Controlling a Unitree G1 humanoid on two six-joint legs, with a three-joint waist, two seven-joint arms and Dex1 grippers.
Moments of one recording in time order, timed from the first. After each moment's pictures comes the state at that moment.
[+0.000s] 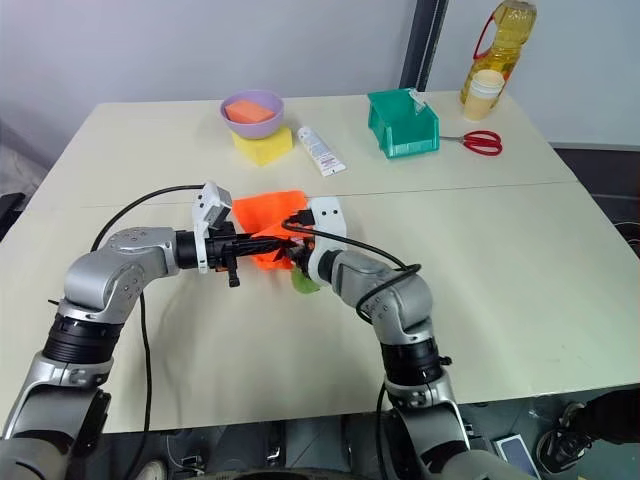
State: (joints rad) left arm -0.54 0.56 -0.06 -0.09 -0.51 0.76 -0.98; right arm -0.56 0.06 0.08 -0.14 0.46 1.07 0.04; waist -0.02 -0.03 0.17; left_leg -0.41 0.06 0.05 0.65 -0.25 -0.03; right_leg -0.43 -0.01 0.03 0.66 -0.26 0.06
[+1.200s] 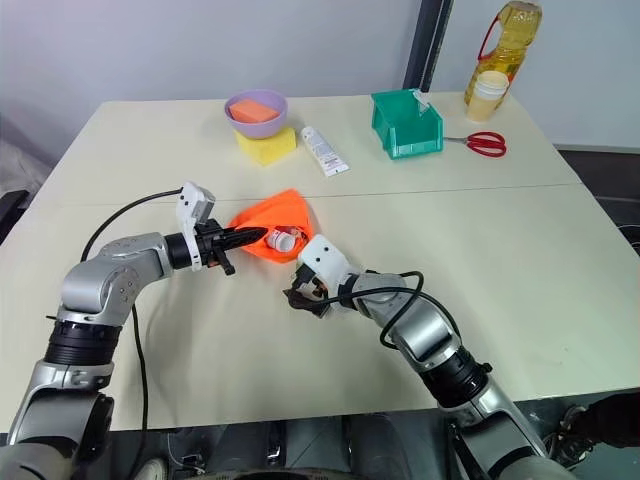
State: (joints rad) left arm -0.50 0.53 0.03 0.01 -0.50 0.71 -0.84; right arm -0.46 -0.36 0.46 -0.20 0.18 0.75 0.46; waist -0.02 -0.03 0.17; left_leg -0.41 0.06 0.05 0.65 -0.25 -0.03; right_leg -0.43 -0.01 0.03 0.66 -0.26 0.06
